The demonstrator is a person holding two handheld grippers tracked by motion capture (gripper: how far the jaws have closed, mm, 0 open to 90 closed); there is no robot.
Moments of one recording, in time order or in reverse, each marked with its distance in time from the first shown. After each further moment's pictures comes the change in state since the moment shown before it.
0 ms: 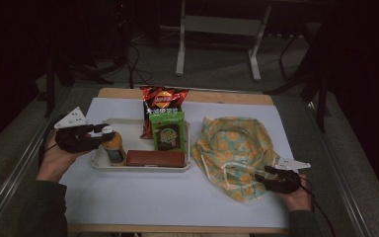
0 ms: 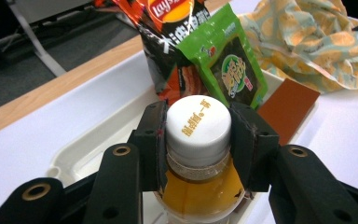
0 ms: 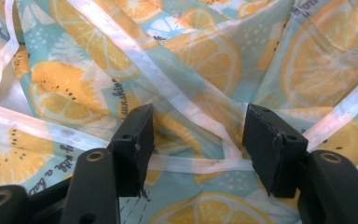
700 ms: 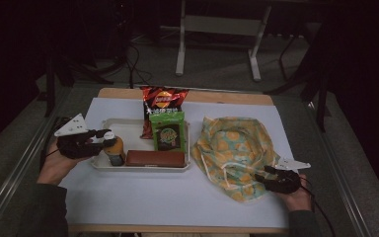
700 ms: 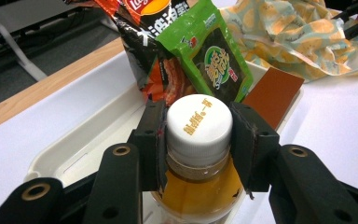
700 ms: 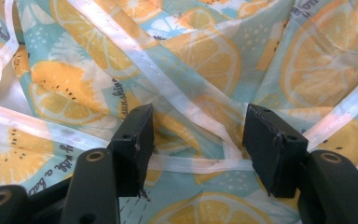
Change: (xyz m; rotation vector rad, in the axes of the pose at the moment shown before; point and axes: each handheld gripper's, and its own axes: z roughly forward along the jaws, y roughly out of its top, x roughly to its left) left arm -0.004 -0.014 0.003 -0.029 -0.051 0.040; right arm 0.000 0.000 0.000 0.000 -0.002 -0.002
